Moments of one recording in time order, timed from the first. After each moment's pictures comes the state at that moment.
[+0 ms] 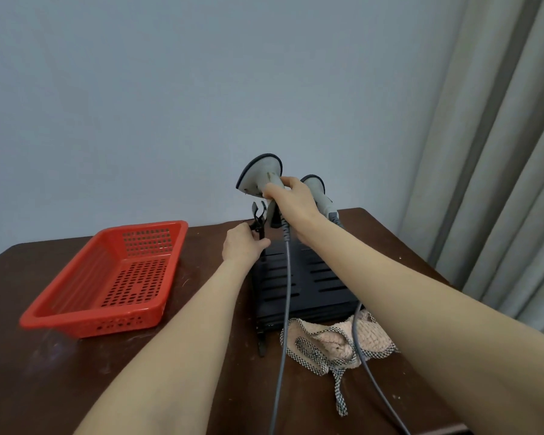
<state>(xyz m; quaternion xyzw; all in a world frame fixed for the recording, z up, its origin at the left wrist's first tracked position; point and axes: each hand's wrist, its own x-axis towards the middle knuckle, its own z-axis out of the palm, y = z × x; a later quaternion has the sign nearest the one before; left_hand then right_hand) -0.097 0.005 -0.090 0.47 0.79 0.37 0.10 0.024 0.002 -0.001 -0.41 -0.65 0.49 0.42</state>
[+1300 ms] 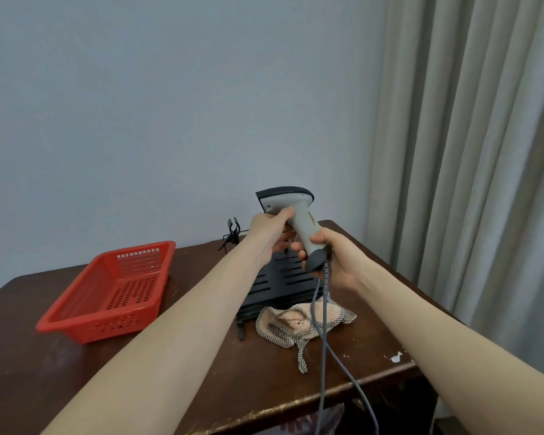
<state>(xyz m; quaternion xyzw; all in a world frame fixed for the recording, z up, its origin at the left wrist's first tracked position) 0.040 -0.074 0.008 0.41 0.58 0.57 0.41 0.175 -0.056 -0.033 -0.25 -0.43 0.79 0.37</state>
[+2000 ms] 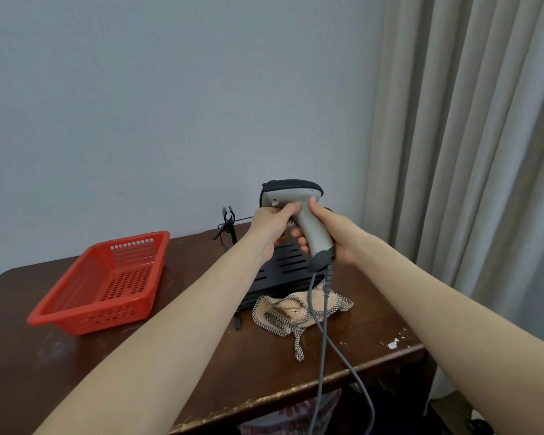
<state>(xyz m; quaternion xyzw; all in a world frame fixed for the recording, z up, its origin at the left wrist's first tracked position) 0.053 -0.079 -0.001 0.42 0.60 0.56 0.39 0.173 -0.035 -0.023 -0.31 -0.49 0.74 0.34</state>
